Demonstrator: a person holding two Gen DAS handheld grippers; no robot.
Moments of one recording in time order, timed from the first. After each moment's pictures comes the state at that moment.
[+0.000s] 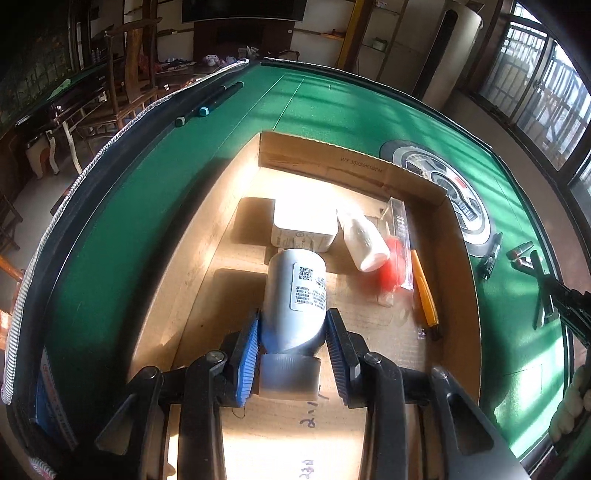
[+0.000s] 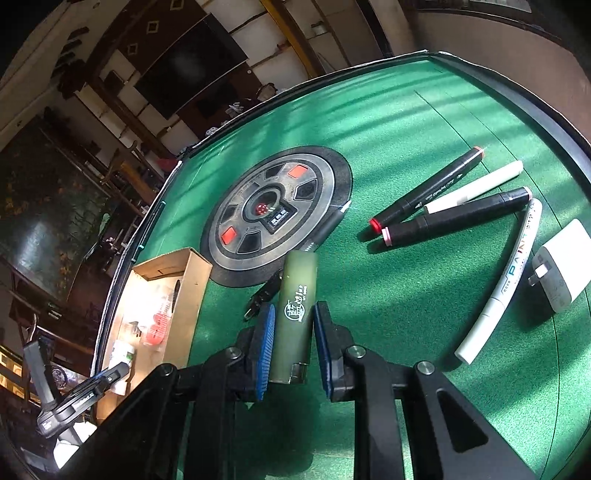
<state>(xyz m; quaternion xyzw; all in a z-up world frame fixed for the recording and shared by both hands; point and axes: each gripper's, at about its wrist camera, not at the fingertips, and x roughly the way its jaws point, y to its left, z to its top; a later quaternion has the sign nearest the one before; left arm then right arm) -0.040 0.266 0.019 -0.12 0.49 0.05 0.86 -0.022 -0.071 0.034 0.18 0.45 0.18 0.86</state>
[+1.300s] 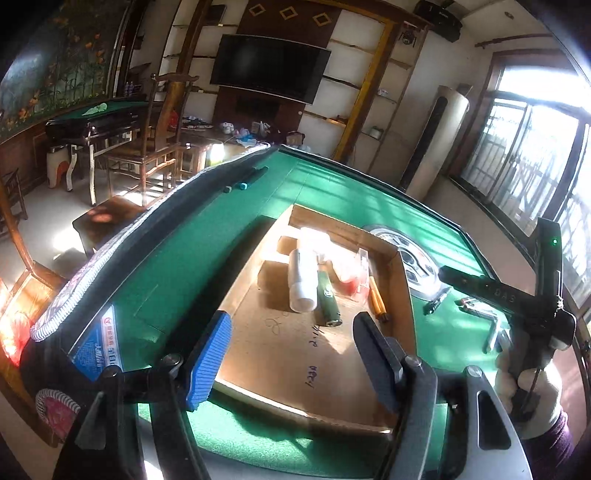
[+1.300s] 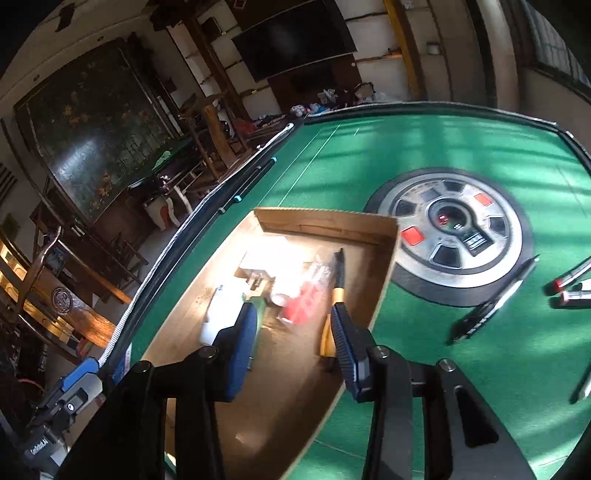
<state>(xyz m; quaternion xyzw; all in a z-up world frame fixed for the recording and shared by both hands) -0.176 0.282 0.084 -0.18 0.32 0.05 0.93 -0.052 0.064 0.067 0.03 0.39 0.26 0.88</state>
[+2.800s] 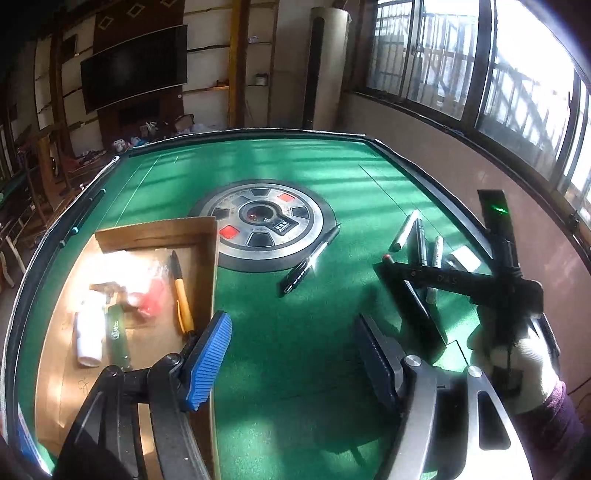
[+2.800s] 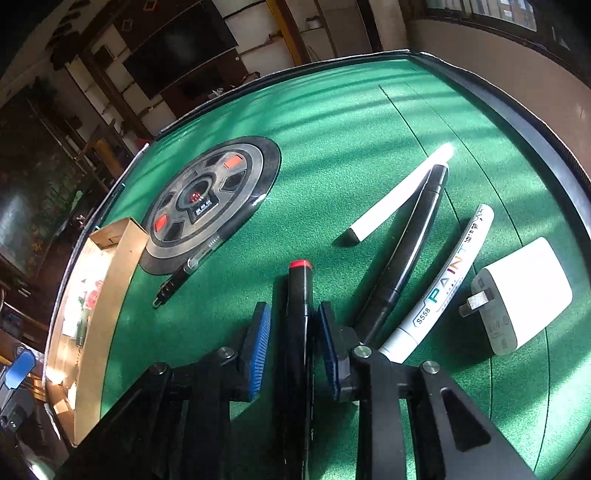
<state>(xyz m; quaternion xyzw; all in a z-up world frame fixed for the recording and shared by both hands) -0.061 0.067 0.088 0.01 0.40 -0.09 0.91 -0.005 -0.138 -0.010 0.15 0.46 0.14 0.87</state>
